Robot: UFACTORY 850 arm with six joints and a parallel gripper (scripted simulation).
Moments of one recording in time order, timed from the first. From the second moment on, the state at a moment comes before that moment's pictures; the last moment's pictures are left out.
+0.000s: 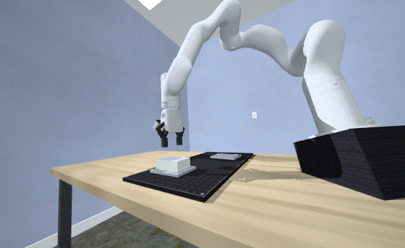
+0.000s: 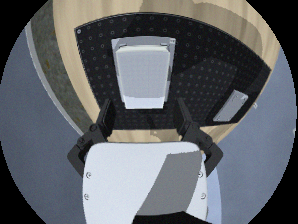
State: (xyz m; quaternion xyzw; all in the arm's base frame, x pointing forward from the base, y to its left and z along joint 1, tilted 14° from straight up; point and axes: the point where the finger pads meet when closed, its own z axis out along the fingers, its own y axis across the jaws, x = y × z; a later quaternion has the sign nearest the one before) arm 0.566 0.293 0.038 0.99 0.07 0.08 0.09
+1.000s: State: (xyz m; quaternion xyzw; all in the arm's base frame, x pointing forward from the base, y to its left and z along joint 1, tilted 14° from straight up) arm 0.569 0.290 0.014 0.99 0.07 0.08 0.09
